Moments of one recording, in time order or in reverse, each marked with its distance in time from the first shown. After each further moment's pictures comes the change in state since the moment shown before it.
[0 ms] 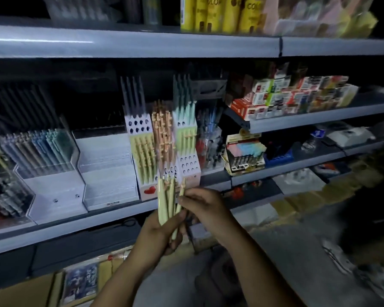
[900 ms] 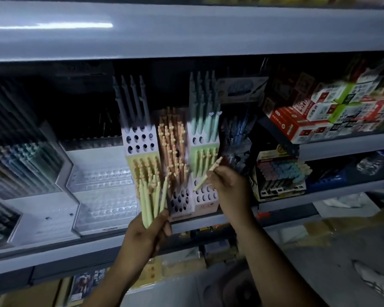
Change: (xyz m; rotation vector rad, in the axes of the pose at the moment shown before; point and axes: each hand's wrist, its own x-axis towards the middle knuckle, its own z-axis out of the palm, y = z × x) left_hand 0.140 0.003 -0.053 0.163 0.294 -0.018; right_hand 0.207 0.042 -0.040 0.026 0.285 -0.171
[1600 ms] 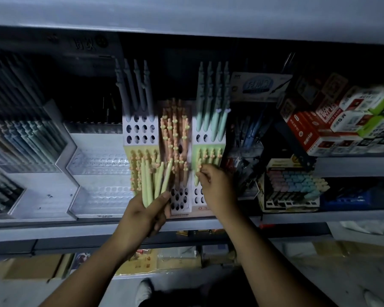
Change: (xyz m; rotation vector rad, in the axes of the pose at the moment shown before) left_hand 0.027 0.016 0.024 -0.024 0.009 0.042; right_hand 0.051 0.050 0.023 -0.468 -0.170 -0.238
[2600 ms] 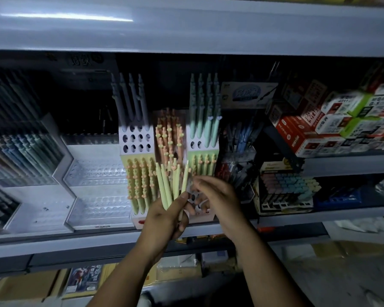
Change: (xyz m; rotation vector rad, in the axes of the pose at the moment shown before) left_hand 0.007 0.001 0.045 -0.168 -0.030 -0.009; right_hand -0.033 -0.036 -0.046 0.711 -0.213 0.360
